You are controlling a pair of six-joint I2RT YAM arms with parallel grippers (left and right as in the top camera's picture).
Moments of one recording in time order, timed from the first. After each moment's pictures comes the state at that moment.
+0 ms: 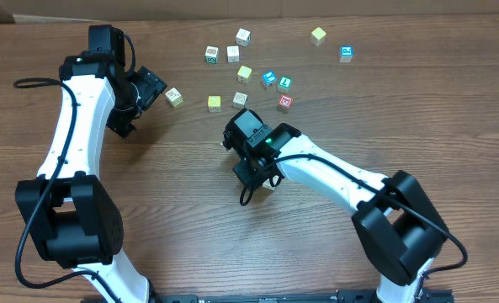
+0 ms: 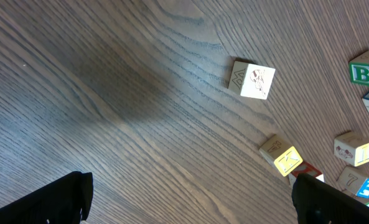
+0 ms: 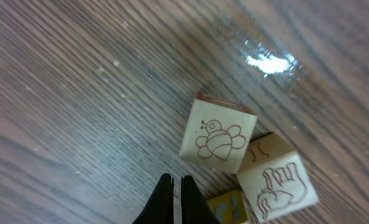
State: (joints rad) left arm 0.06 1.91 1.66 -1.04 0.08 -0.86; right arm 0.74 1.94 1.35 -0.76 -0.07 0.03
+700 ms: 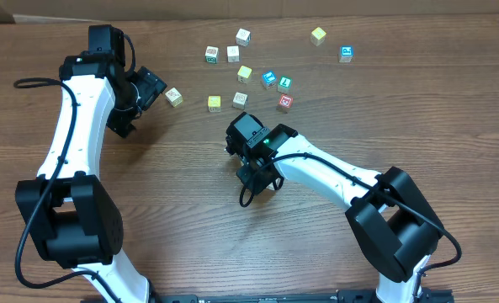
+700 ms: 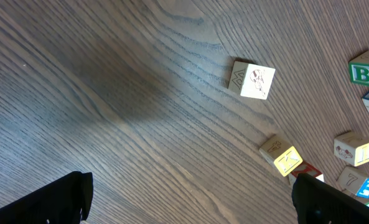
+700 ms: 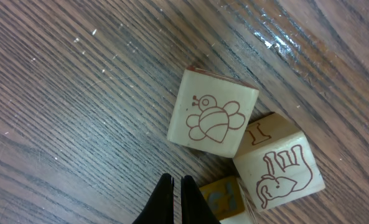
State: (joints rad) left arm 0.06 1.91 1.66 -1.04 0.08 -0.86; right arm 0.74 1.96 1.35 -0.80 -0.04 0.02
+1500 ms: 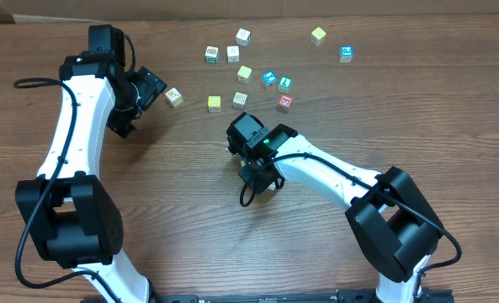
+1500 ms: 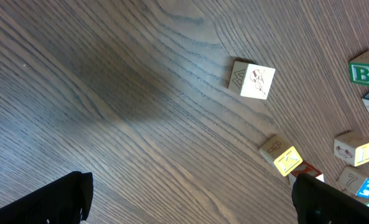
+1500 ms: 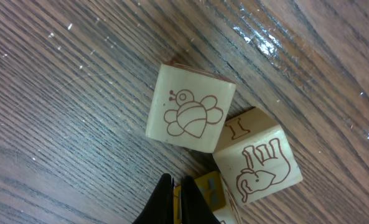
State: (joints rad) left arm 0.06 1.91 1.66 -1.04 0.08 -0.86; right arm 0.74 1.96 1.35 -0.81 0.01 0.02
